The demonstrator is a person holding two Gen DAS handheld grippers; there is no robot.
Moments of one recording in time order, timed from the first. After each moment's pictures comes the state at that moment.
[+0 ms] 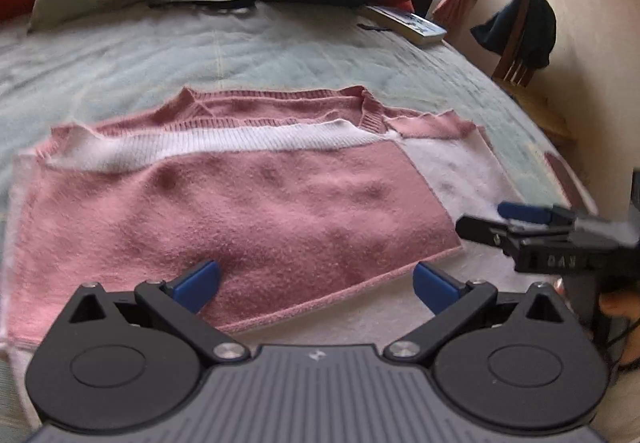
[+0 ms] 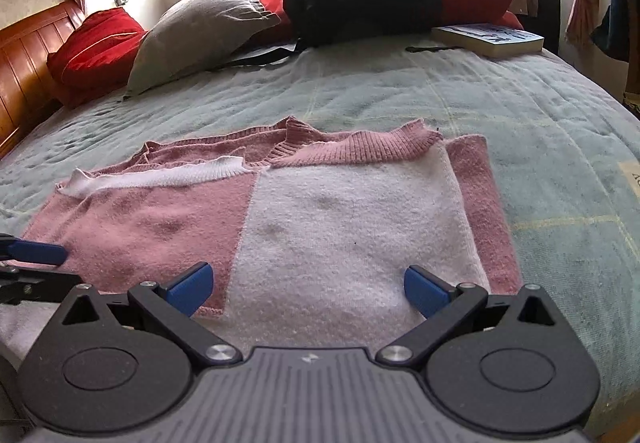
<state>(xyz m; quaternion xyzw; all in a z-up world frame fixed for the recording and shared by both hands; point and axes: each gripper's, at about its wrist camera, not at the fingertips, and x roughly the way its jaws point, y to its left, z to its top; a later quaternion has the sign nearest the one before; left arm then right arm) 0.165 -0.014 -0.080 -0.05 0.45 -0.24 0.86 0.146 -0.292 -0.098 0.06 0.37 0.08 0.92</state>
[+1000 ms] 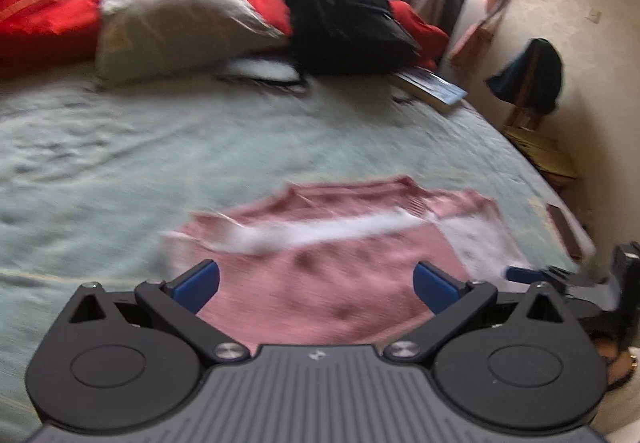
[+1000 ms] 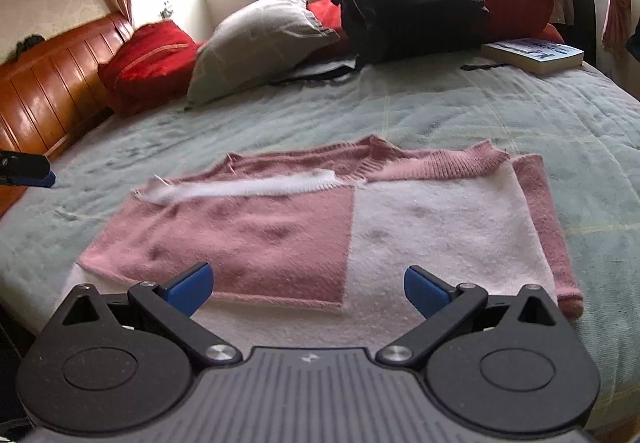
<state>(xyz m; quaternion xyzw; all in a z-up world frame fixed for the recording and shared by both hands) 0.174 0.096 0.029 -0.04 0.38 -0.20 0.90 0.118 -0.257 -0.066 0.09 0.34 0.16 0.92</state>
